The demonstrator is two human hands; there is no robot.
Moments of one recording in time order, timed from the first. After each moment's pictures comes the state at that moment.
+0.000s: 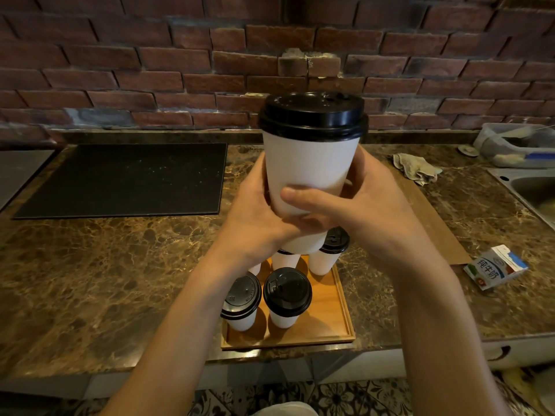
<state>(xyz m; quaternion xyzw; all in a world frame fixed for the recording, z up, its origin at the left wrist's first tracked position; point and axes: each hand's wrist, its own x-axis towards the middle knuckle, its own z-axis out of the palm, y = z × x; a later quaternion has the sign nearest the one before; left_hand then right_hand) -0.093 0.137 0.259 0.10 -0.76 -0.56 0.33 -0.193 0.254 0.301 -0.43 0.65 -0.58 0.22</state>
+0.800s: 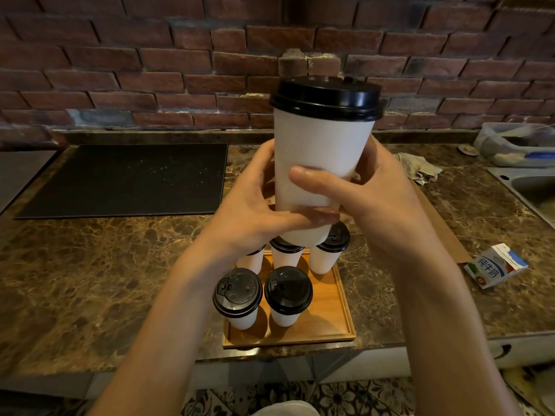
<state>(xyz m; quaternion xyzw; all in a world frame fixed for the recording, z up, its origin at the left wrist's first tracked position) -0.086 0.132 0.274 0.05 -0.75 -0.60 0.27 -0.190 0.255 0.307 -0.41 0.62 -0.64 0.22</state>
